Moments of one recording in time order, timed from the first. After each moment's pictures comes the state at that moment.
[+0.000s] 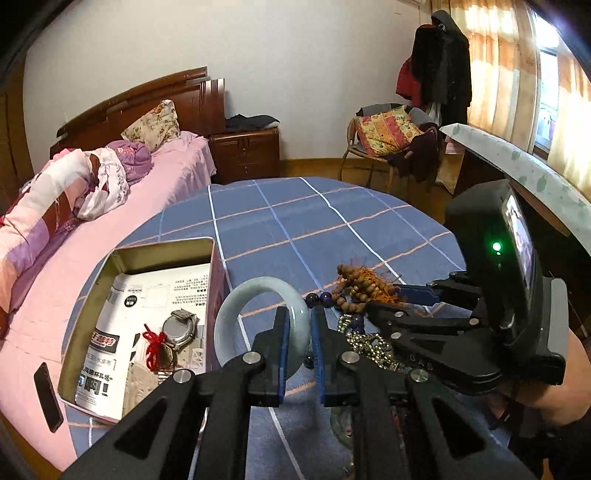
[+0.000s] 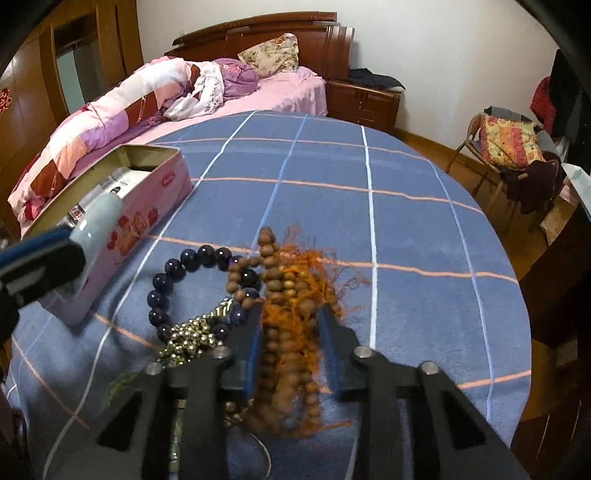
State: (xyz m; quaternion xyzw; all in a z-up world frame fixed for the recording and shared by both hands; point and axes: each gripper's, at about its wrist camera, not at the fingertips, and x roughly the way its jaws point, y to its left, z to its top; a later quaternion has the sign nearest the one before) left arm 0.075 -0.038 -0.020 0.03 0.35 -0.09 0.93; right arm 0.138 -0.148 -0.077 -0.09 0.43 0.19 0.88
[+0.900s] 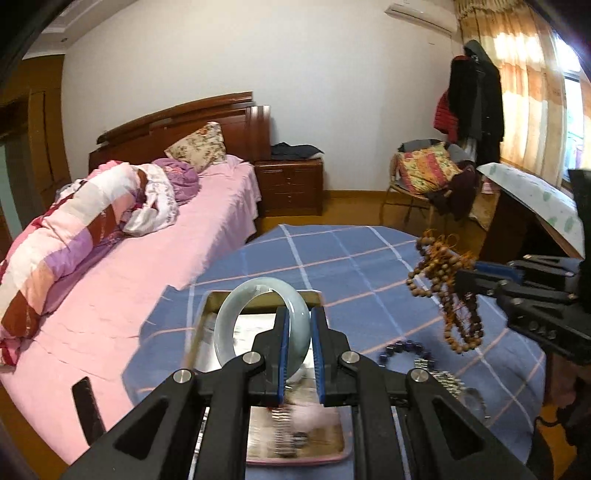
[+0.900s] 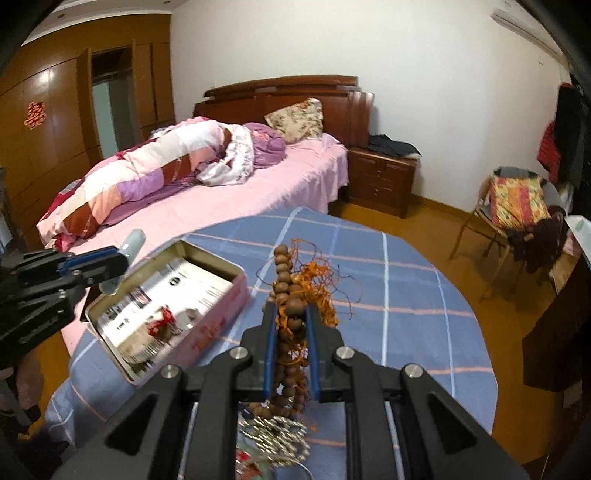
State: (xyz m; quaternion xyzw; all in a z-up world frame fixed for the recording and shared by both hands) left arm 0.083 0.056 0.026 0.01 0.29 -0.02 0.96; right arm 0.127 -0.107 0.017 -0.08 0.32 0.24 0.91
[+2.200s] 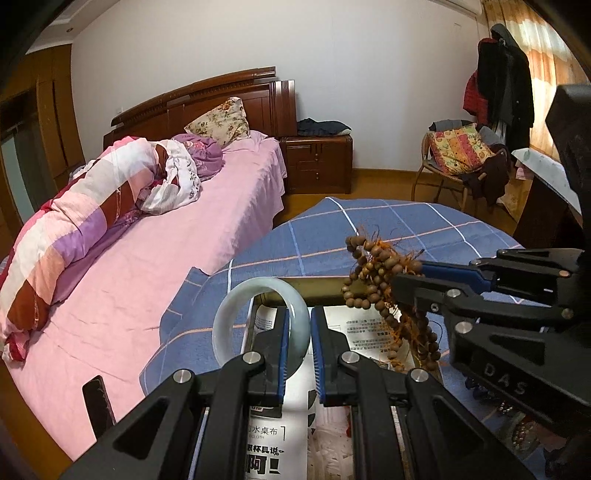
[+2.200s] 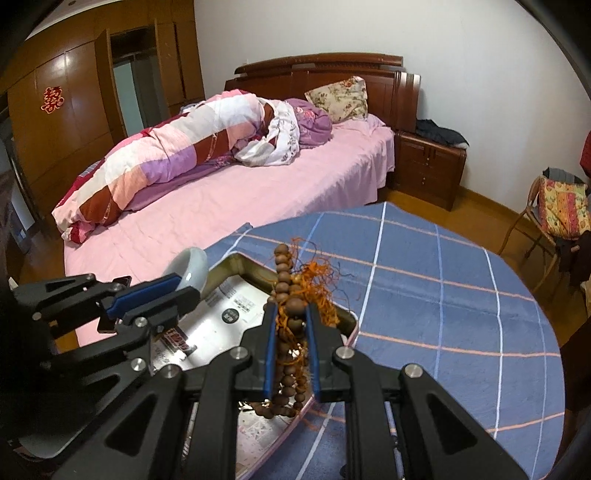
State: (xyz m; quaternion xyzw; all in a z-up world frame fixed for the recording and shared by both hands) left arm 0.134 0.103 -0.016 0.02 0.34 0.02 0.94; right arm 0.167 0.004 -0.019 -0.09 0.36 0.30 0.88
